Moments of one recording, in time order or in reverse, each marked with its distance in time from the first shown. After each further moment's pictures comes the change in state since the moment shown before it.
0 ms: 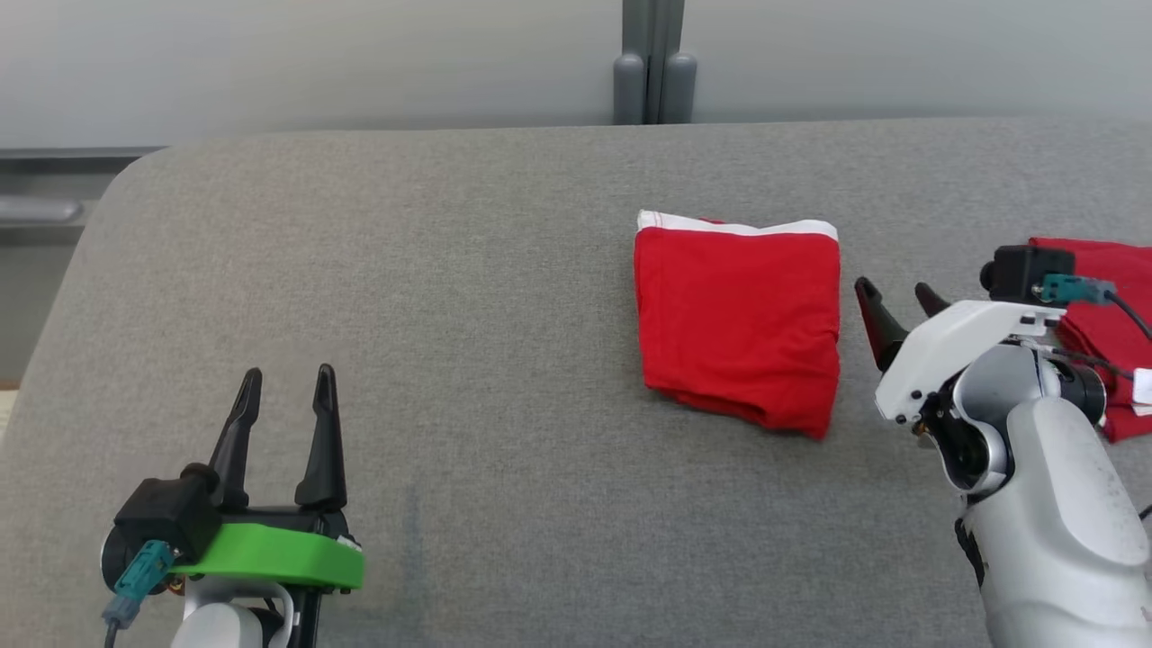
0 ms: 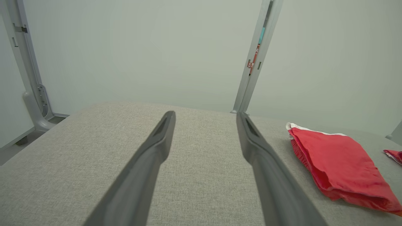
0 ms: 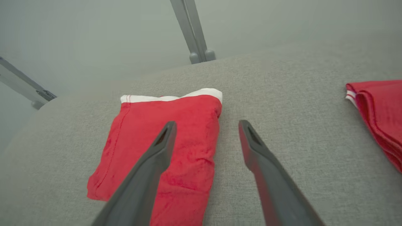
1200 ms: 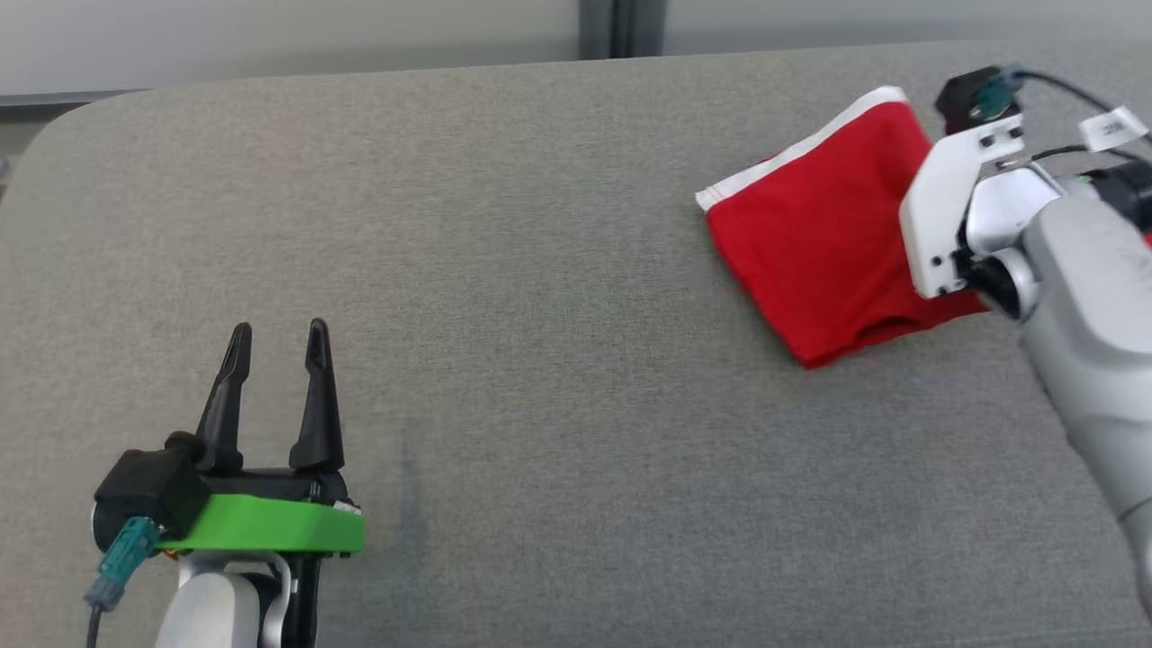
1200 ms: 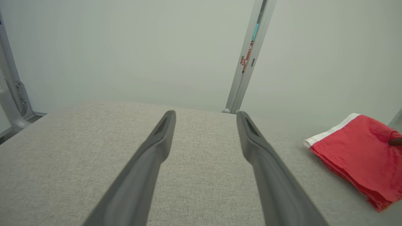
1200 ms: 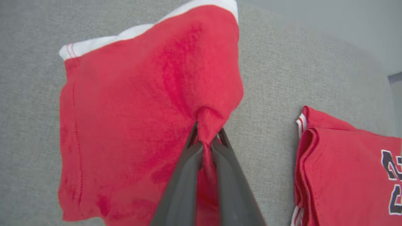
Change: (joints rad) left arm -0.040 -0.019 0.010 -0.060 -0.001 0.000 0.000; right arm -0.468 -0.234 0.411 0.369 -0.045 0.001 0.332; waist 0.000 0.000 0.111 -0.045
